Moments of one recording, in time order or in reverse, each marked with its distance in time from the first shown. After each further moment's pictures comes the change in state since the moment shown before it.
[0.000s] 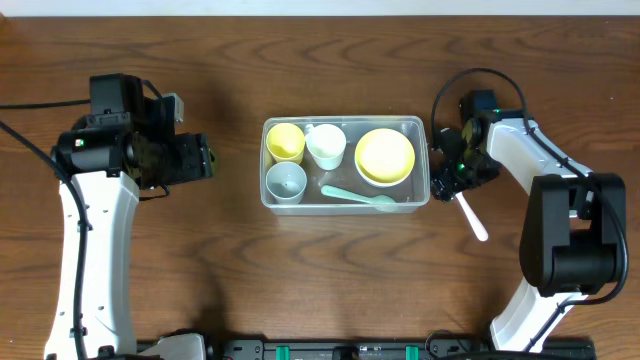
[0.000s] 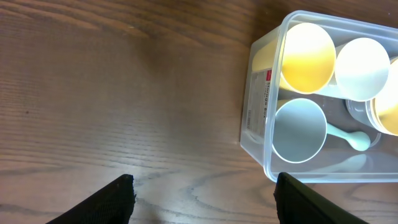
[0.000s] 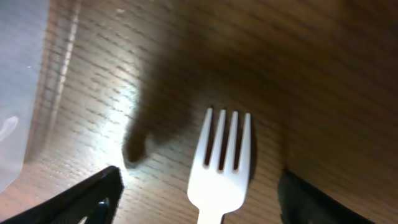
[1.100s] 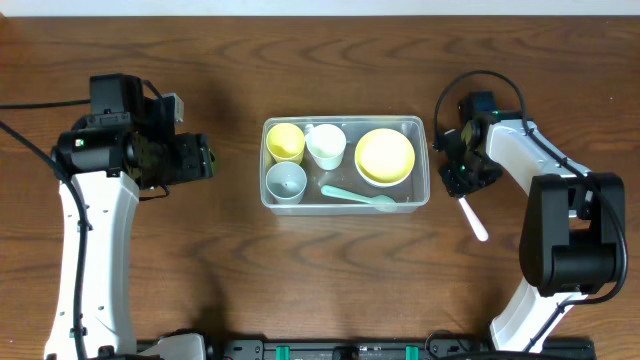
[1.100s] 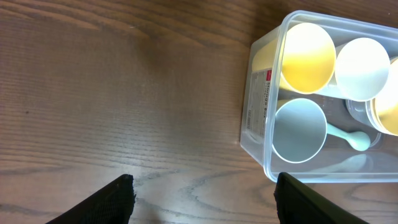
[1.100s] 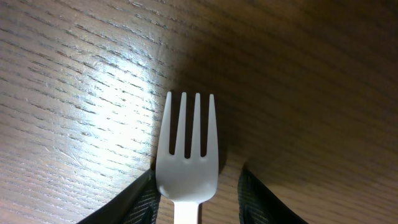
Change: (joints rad) left arm 0.000 0.000 0.000 0.000 0.000 0.000; right arm 0.003 0.000 -0.010 0.005 0.091 0.048
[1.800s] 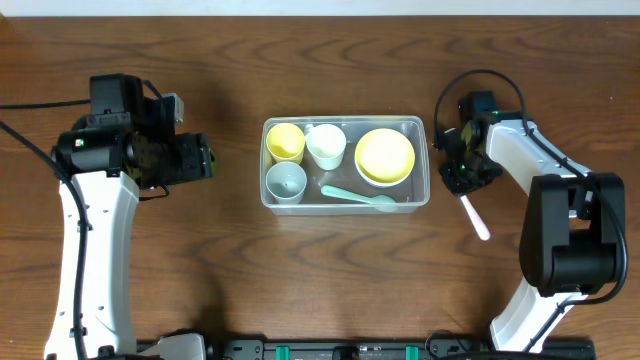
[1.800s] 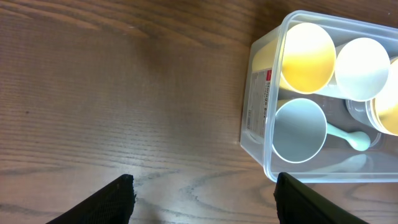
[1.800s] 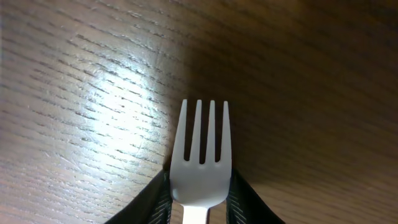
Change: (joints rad) left arm 0.000 0.000 0.000 0.000 0.000 0.000; right arm 0.000 0.000 -0.001 0.016 -0.001 0.002
